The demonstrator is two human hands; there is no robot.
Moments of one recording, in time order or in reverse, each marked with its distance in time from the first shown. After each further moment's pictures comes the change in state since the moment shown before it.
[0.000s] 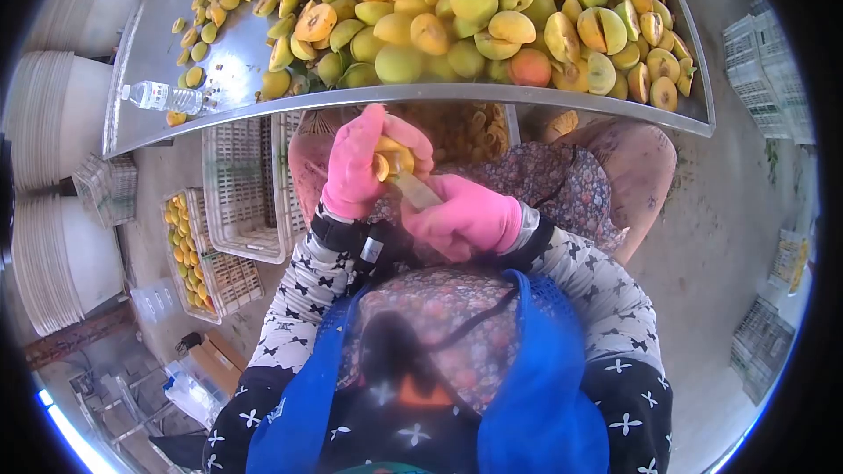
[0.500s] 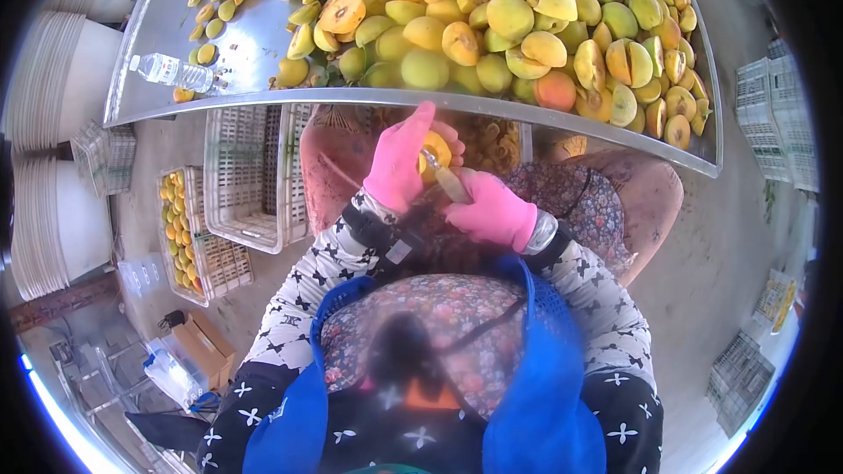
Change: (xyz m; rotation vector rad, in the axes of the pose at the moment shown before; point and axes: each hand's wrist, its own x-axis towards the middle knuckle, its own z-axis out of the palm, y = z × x) left_hand 0.018 -0.056 -0.004 -0.301 0.376 -0.301; right_hand 0.012 0.008 -0.032 -0.399 0.310 -0.052
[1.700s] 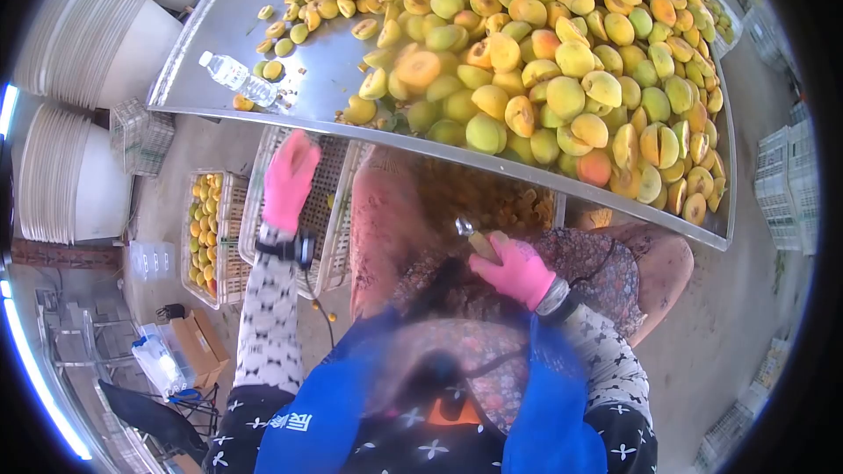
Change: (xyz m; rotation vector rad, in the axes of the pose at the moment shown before) left_hand -0.064 0.136 -0.176 1.147 0.626 0.723; right_hand 0.008 0.021 0.011 -0.633 0.224 -0.201
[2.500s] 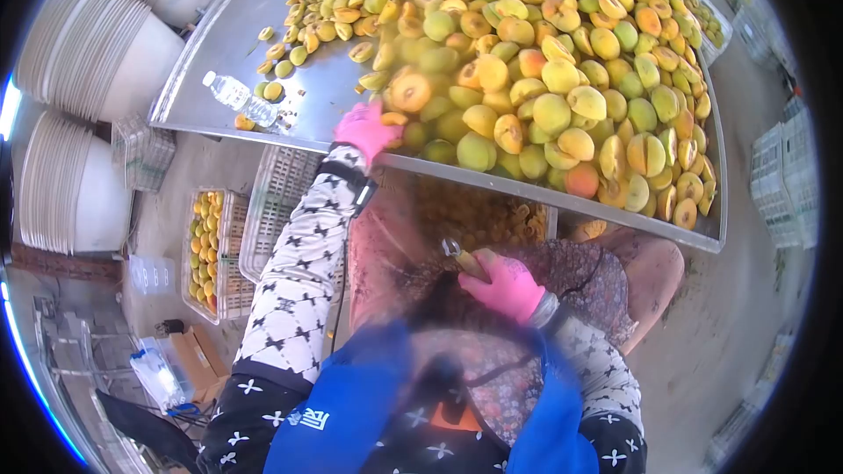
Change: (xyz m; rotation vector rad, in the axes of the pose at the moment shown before) left_hand 0.095 0.065 0.107 0.531 -0.396 0.005; right_hand -0.006 -0.001 0.003 -0.068 -0.011 -0.028
